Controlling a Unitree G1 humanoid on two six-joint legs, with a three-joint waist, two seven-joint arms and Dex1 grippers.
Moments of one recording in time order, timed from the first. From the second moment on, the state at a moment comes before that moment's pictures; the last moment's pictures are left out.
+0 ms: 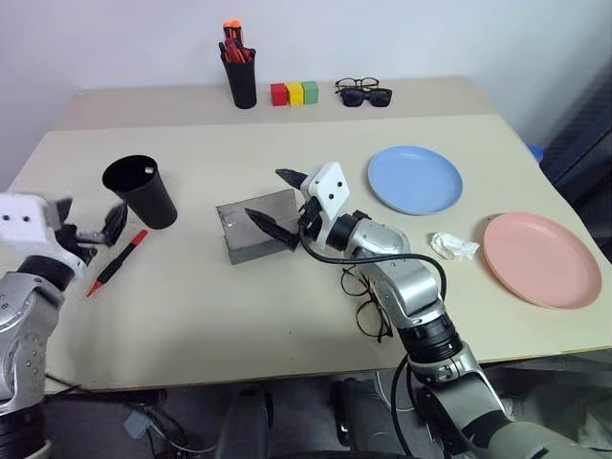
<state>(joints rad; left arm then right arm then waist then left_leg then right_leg) 0.01 0.73 0.51 -0.28 -0.52 0.59 -0.24 -0.58 -0.08 0.25 -0.06 0.18 0.30 0.58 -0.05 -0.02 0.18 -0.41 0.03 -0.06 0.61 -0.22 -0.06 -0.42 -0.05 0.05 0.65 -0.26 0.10</state>
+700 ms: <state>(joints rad) -0.38 0.75 0.29 0.09 -0.44 1.04 -0.24 -0.58 -0.08 0.26 -0.06 0.18 0.30 0.57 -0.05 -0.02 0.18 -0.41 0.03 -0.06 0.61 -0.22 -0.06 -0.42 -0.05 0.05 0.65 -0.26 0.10</state>
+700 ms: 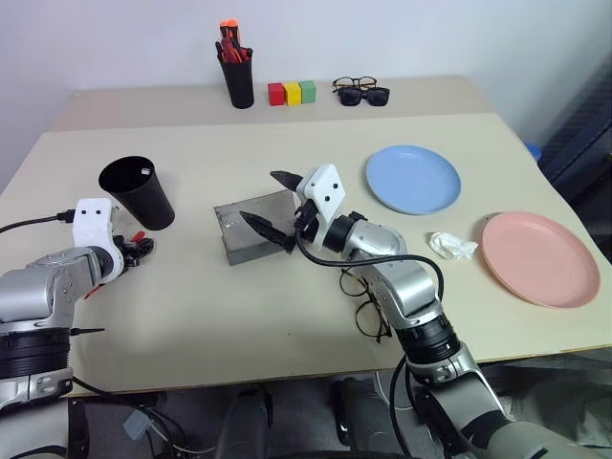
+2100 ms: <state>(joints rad) -0.61 0.47 0.32 0.32 -0.11 -0.12 -0.06 -0.58 -0.05 0.23 -0.06 0.19 0.29 0.53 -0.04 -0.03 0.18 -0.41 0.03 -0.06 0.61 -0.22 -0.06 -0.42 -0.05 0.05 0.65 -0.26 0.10</state>
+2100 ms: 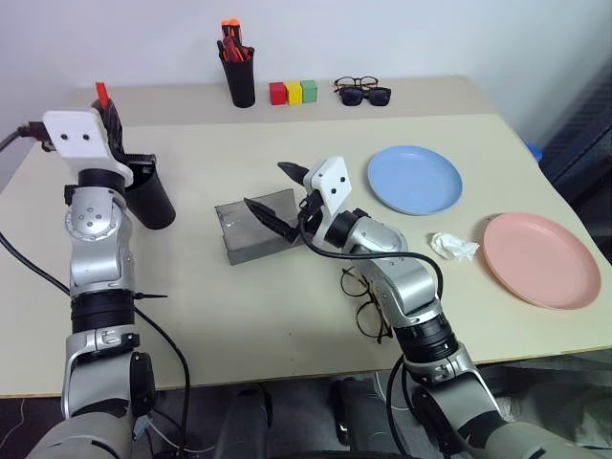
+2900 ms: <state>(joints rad) -0.39 0.68 0.10 -0.21 -0.52 0.49 -0.57 -0.53 -0.31 0.18 -0.11 0.20 0.32 0.66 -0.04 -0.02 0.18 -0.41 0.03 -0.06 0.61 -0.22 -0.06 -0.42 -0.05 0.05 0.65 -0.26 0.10</state>
